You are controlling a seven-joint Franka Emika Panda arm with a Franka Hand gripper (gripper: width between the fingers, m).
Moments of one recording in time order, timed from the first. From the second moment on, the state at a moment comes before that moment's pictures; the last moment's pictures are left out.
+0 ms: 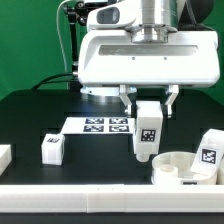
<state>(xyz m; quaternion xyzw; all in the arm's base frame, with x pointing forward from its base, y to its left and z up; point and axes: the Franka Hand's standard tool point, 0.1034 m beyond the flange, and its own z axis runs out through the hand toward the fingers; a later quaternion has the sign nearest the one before) 0.620 0.020 0.113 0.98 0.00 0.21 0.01</state>
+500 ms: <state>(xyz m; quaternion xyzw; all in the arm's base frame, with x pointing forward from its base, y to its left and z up) 0.622 0.045 0.118 0.97 0.00 0.26 0.00</state>
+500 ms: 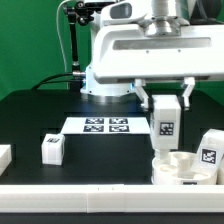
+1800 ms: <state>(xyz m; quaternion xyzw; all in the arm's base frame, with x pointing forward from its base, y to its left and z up) 0.623 0.055 0.094 0.97 0.01 0.26 0.00</state>
